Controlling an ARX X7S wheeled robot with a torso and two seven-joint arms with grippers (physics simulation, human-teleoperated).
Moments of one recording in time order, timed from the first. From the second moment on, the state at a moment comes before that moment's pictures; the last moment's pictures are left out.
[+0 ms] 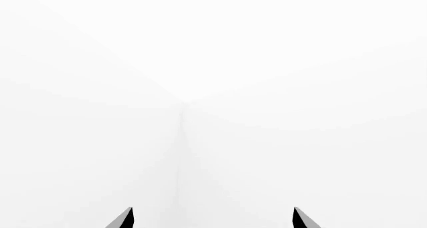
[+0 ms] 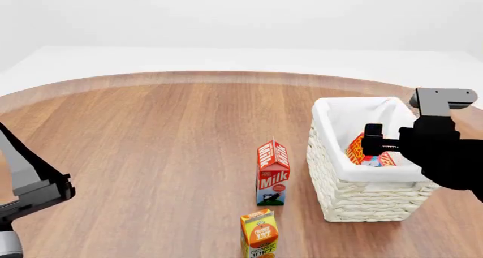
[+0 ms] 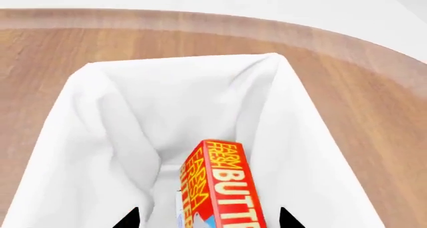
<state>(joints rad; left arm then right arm) 0.16 -0.51 -0.06 0.67 -0.03 0.18 -0.70 1.22 0.88 -1.16 0.41 1.47 0.55 0.40</state>
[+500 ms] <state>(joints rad) 0.17 -0.51 -0.06 0.68 -0.02 0.18 -0.70 1.13 1.33 -1.03 -0.44 1.55 0.32 0.69</state>
